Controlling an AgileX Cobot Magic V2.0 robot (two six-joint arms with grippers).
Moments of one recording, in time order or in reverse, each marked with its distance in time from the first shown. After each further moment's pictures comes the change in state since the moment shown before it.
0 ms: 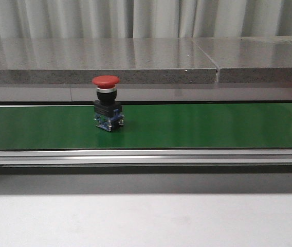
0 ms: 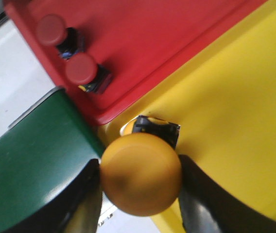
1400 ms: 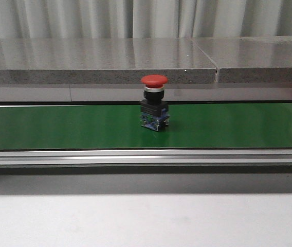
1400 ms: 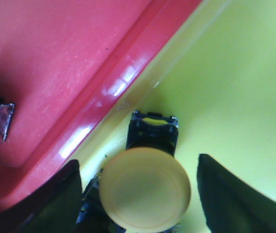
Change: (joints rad) left arm 0.000 0.000 0.000 0.000 0.000 0.000; right arm -0.045 0.469 0.000 0.000 -0.176 0.097
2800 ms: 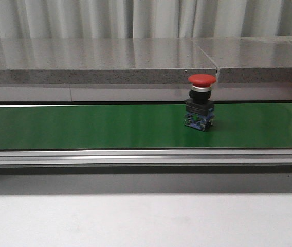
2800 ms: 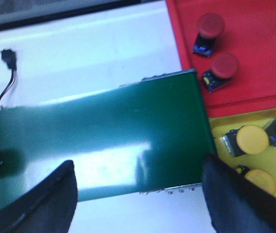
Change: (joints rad) left arm 0.000 0.000 0.000 0.000 0.000 0.000; right arm 0.512 -0.628 0.000 -0.056 0.210 -0.159
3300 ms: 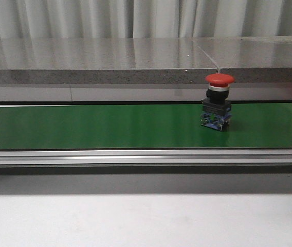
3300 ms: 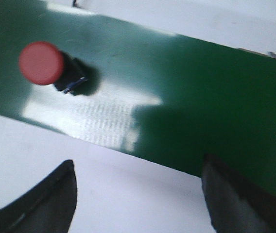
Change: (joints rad) left arm 0.000 0.000 0.000 0.000 0.000 0.000; right arm 0.248 0.135 0.000 0.088 0.077 -0.253
